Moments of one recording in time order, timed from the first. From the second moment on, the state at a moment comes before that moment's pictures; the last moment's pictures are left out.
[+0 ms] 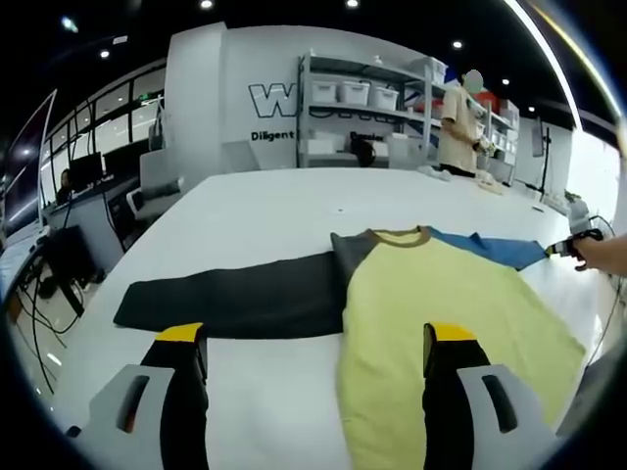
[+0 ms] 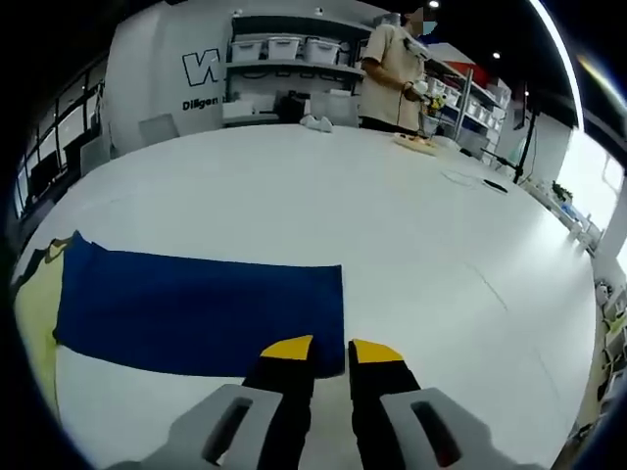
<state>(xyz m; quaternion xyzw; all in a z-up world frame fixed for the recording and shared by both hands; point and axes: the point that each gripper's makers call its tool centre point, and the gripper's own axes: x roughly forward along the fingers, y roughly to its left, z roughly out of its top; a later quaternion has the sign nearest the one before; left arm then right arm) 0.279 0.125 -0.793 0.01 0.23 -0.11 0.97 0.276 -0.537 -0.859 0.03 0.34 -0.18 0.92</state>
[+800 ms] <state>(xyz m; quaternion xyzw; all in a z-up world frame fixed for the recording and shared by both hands) 0.276 0.127 -0.794 0.01 0.23 -0.10 0.97 0.283 -0.529 -0.860 0.00 0.34 -0.18 0.92</state>
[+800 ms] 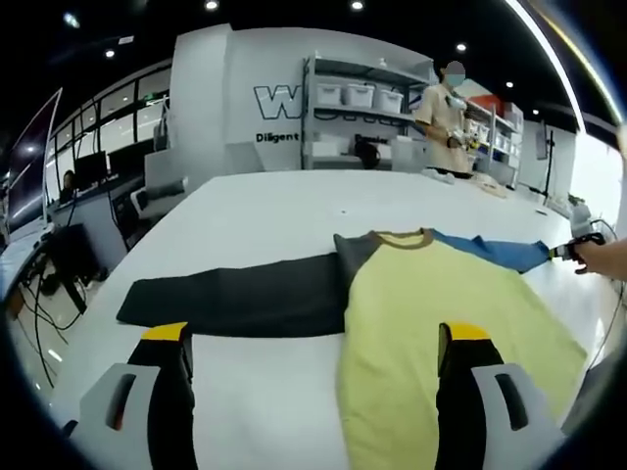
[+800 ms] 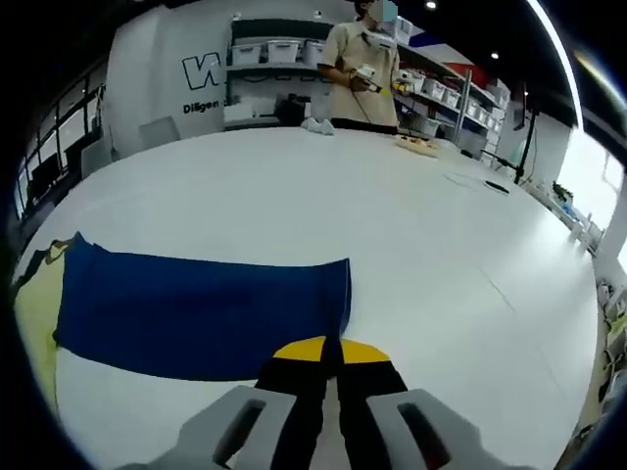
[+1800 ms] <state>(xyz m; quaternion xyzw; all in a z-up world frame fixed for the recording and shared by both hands) 0.276 0.120 -0.792 0.01 0.24 -0.11 0.97 0.296 -0.510 -0.804 -0.05 0.31 -0.17 0.94</state>
